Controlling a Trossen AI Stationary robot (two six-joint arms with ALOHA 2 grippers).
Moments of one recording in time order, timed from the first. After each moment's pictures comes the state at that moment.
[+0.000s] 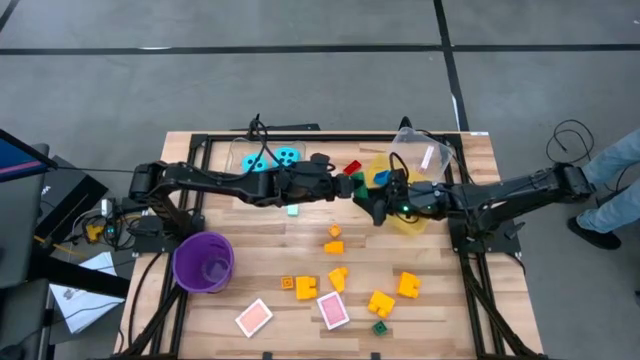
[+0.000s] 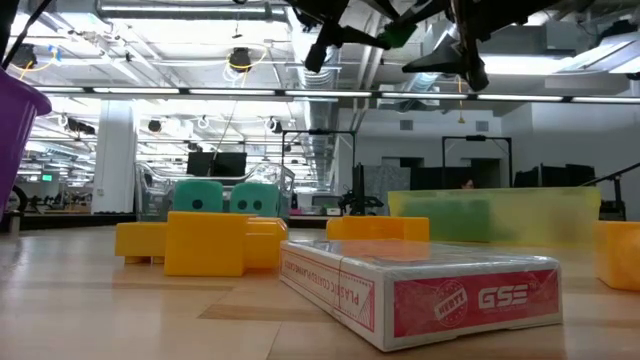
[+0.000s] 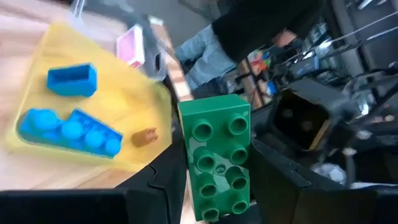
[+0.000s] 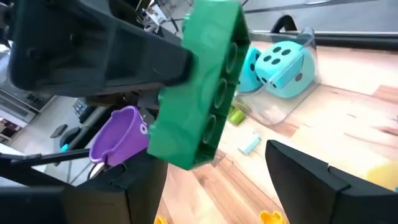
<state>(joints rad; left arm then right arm) 0.01 1.70 1.35 0.08 -0.30 -1.15 0.12 1.10 0.73 0.04 0.42 0.81</state>
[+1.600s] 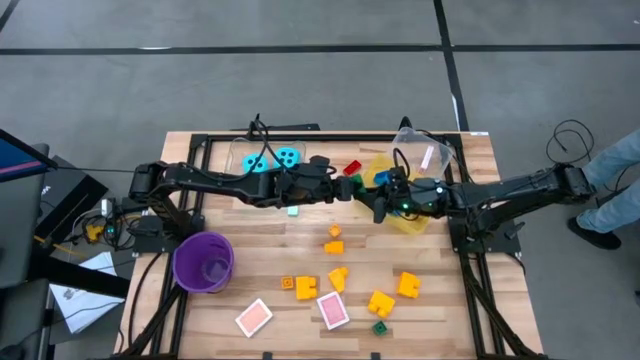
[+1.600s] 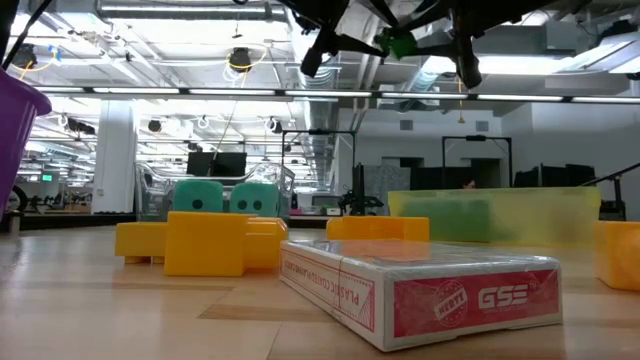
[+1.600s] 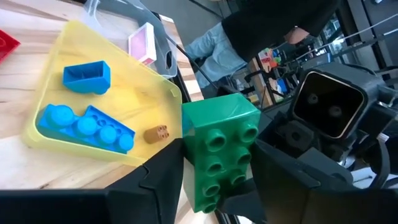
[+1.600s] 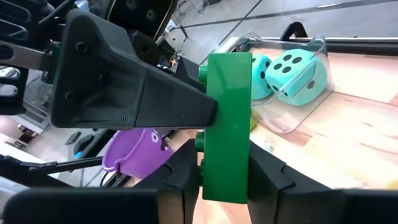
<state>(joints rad) 0.00 1.70 1.35 0.04 -0.31 -1.15 0.10 1.10 0.73 0.10 0.39 0.81</state>
